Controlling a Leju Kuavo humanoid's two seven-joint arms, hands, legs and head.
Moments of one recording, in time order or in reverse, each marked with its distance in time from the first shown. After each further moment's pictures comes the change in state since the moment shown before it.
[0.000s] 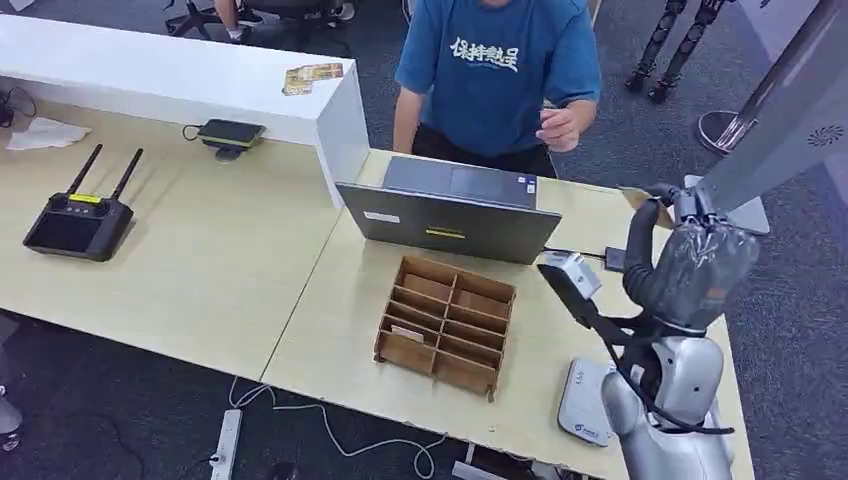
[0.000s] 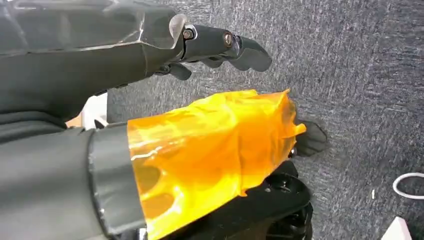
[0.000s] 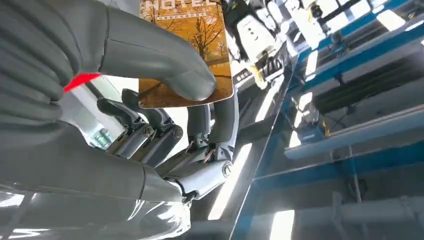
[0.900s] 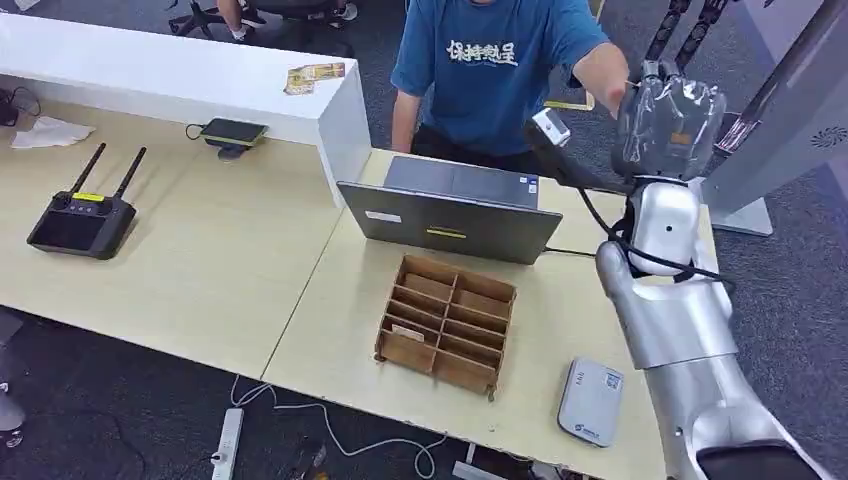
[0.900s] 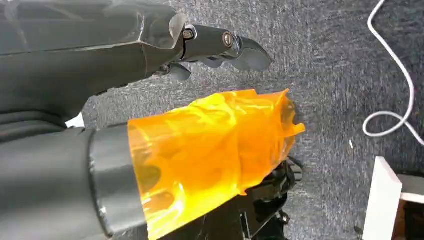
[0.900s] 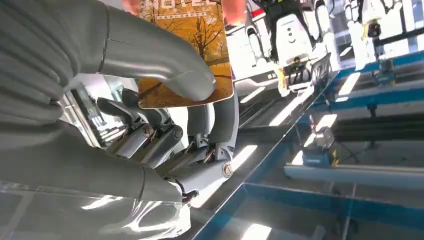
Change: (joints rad) left arm 0.010 0.006 -0.144 -0.114 -0.076 -0.208 0.002; right arm -0.504 0.064 0.037 0.571 0.181 0.185 0.184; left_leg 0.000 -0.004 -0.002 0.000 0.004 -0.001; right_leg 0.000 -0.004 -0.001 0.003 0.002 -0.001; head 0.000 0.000
